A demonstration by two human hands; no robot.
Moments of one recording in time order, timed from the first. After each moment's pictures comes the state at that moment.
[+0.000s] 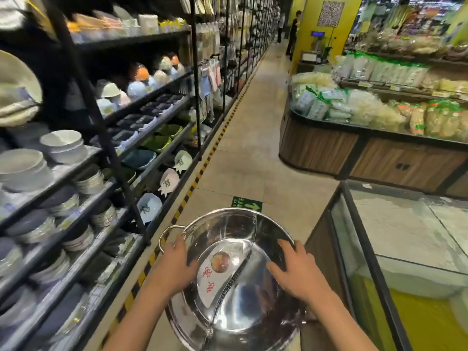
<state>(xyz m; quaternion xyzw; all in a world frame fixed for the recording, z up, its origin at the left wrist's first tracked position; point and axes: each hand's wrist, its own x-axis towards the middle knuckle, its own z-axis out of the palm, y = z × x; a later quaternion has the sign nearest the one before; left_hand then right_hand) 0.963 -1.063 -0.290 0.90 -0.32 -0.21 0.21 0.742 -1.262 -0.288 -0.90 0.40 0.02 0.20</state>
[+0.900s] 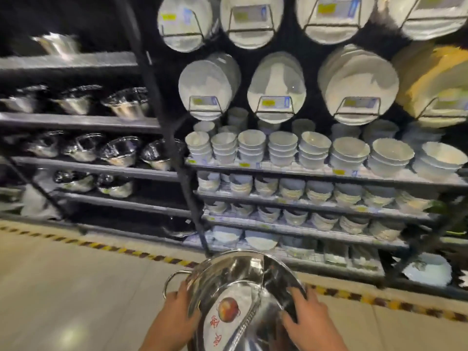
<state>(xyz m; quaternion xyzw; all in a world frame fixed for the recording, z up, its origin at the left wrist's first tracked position) 0.742 -0.782 -0.314 0.83 0.42 -0.04 0.36 0.937 -1.004 -0.338 -0.91 -0.29 0.25 0.14</state>
